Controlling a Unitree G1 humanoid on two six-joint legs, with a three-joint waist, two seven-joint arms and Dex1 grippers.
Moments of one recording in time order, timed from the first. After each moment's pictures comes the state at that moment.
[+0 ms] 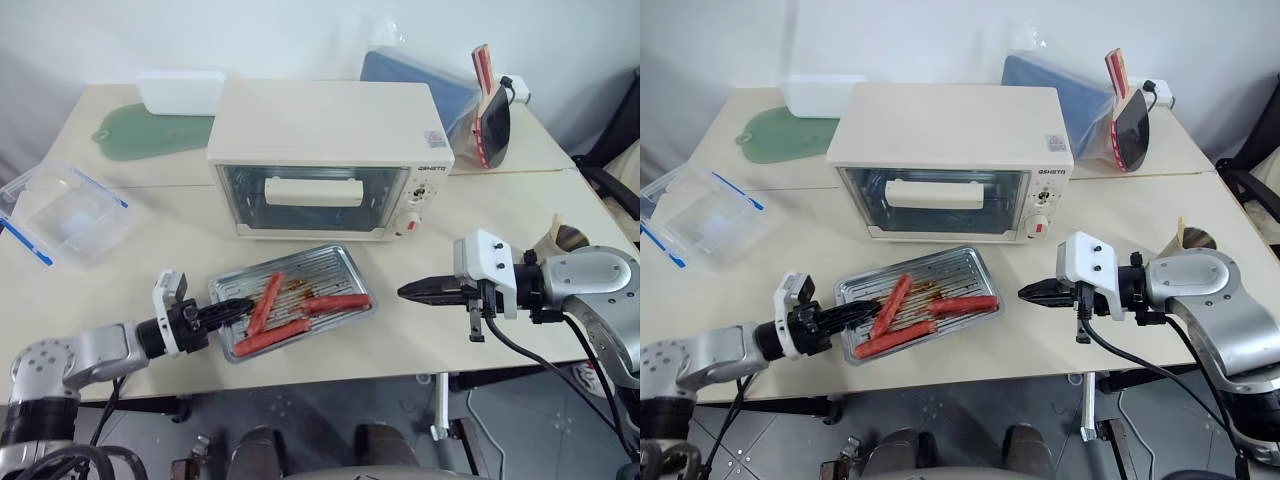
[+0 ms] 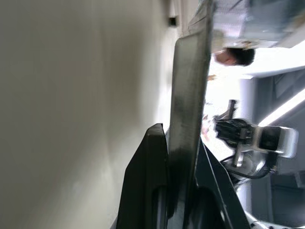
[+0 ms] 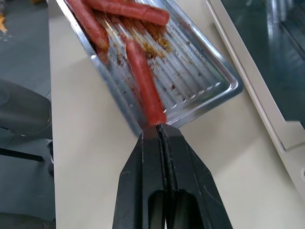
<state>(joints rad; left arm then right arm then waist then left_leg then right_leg) -0.31 0.77 0.14 0.28 -1.95 1.39 0.05 -0.31 -0.94 -0.07 -0.48 0.44 0.57 1.16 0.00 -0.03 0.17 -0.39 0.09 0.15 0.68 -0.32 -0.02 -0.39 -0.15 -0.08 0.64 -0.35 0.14</state>
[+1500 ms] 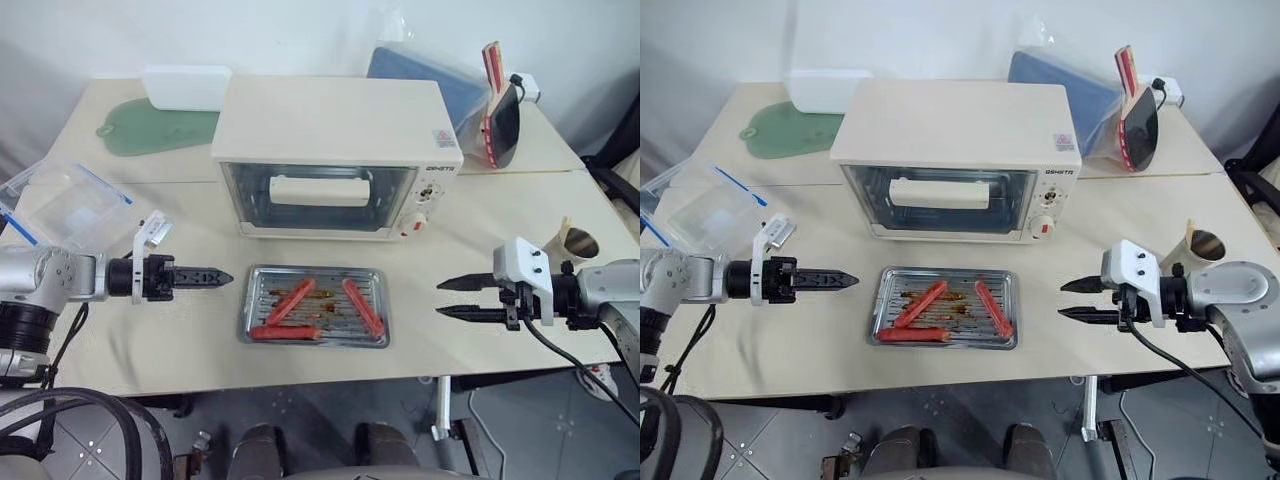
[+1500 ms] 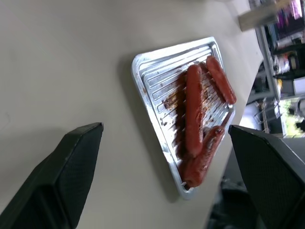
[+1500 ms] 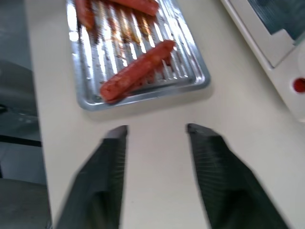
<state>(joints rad) -0.57 0.96 0.01 0.35 -0.78 0.90 -1.16 -0.28 -0.98 -0.08 -0.11 0.43 0.30 1.35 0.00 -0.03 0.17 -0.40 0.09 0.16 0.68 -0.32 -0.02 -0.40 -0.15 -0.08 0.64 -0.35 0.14</state>
